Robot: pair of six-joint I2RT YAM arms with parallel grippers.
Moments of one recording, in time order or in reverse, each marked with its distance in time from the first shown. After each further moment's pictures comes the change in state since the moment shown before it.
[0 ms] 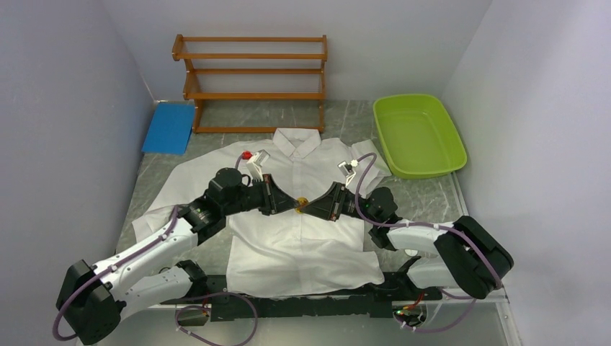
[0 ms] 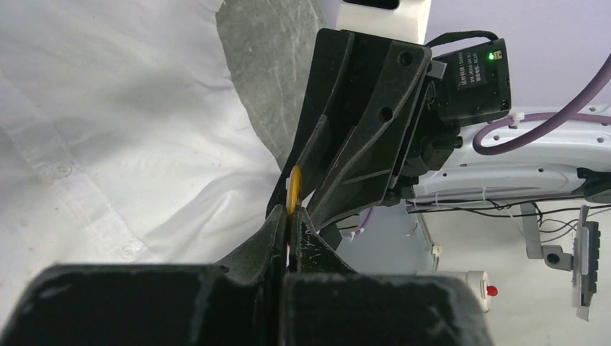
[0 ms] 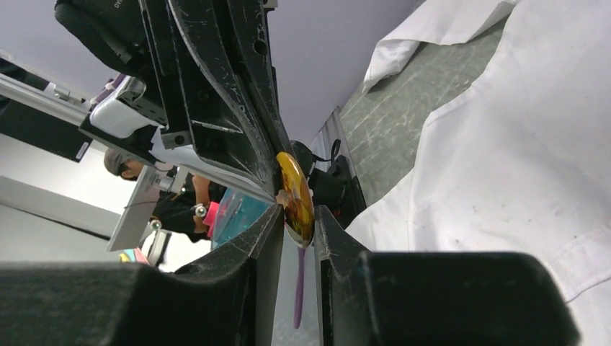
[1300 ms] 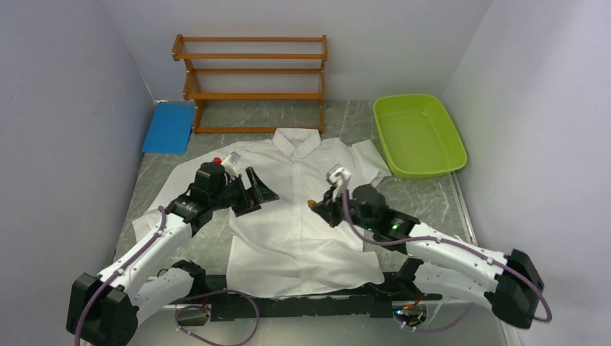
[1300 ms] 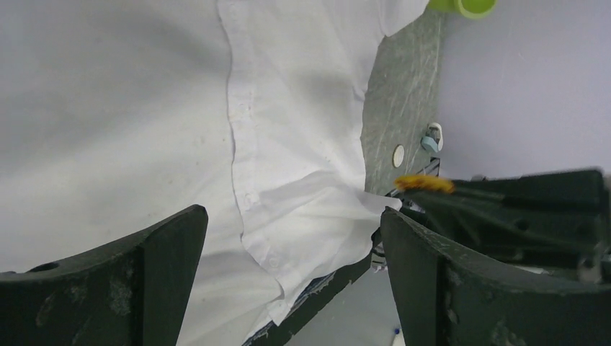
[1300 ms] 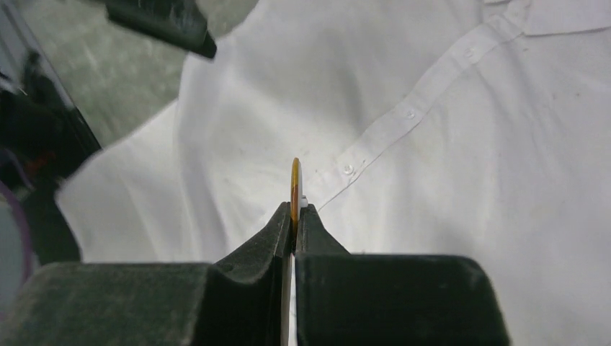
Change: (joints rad) left arm 0.286 0.018 -0.027 -0.277 0.013 -0.034; right arm 0.185 -0.379 0.238 -1.078 0.564 -0.851
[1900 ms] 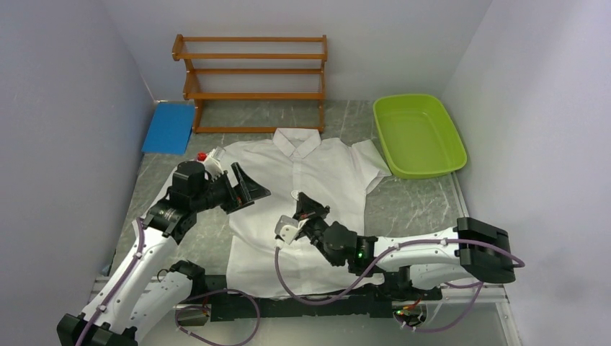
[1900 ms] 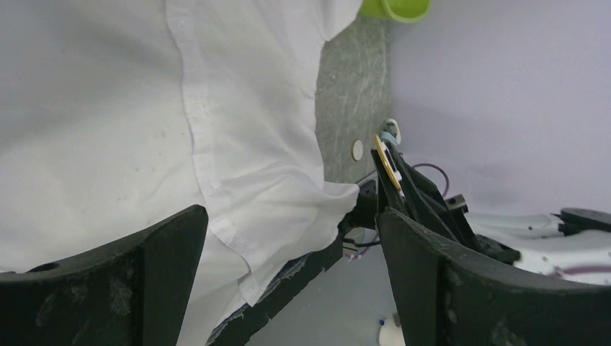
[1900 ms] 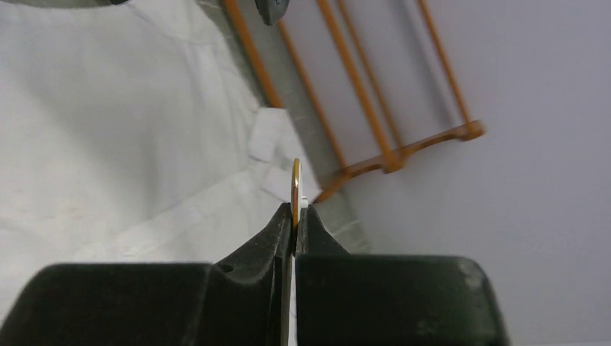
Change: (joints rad) left arm 0.088 -0.189 0.106 -0.212 0.061 0.015; right arm 0.542 0.336 0.034 0.551 0.812 -1.095
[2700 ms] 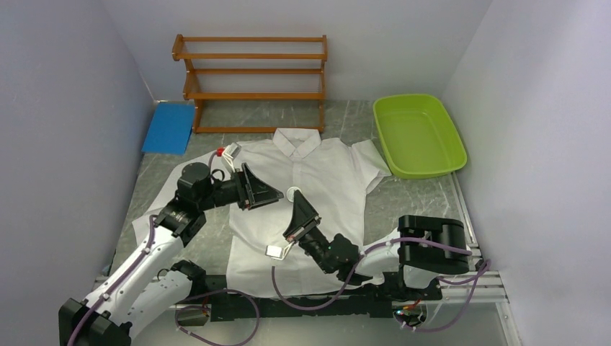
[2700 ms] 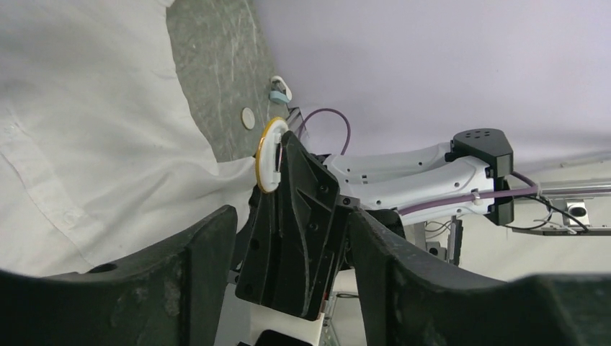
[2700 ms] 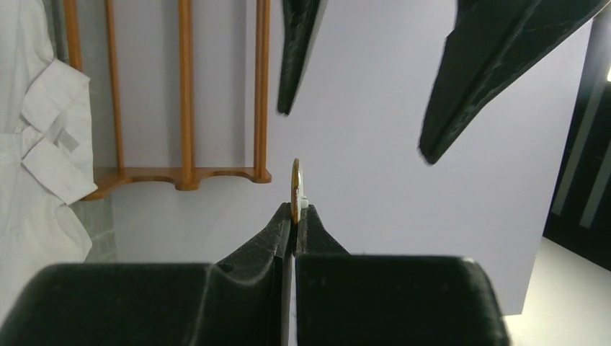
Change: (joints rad) left arm -0.080 0.020 -0.081 0.428 0.255 -0.203; right arm 0.038 0.352 -0.139 0.865 -0.020 -1.121
